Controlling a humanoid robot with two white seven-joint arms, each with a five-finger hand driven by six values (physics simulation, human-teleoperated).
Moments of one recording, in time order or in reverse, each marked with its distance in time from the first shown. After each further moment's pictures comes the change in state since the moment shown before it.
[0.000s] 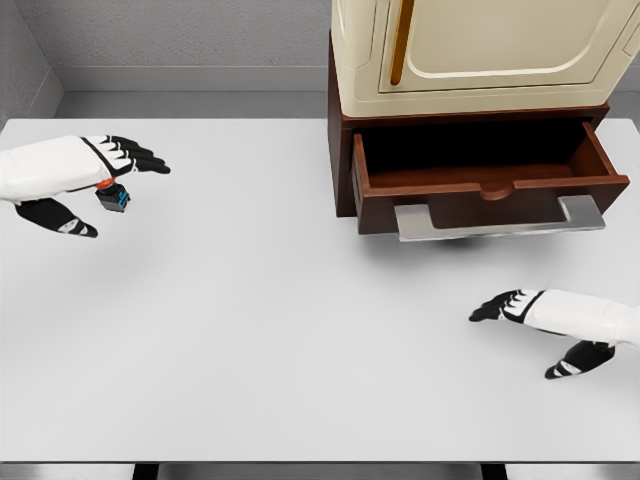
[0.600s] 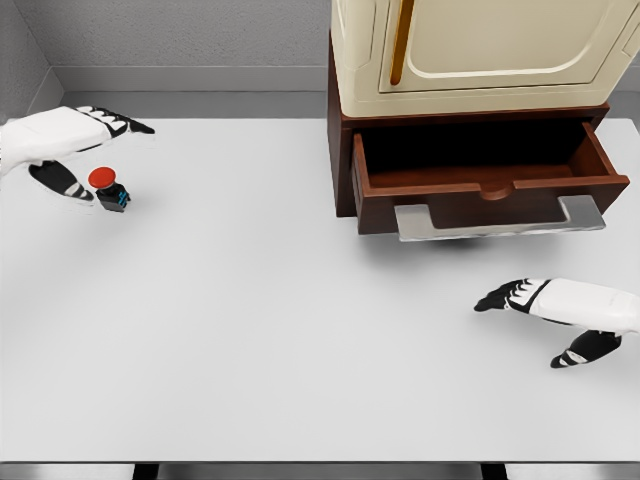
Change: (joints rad) left arm -0.173 -0.148 -0.109 0.200 -0.226 0.214 -0.009; right arm -0.035 -0.019 0.005 0.008 -0.002 0.000 -0.002
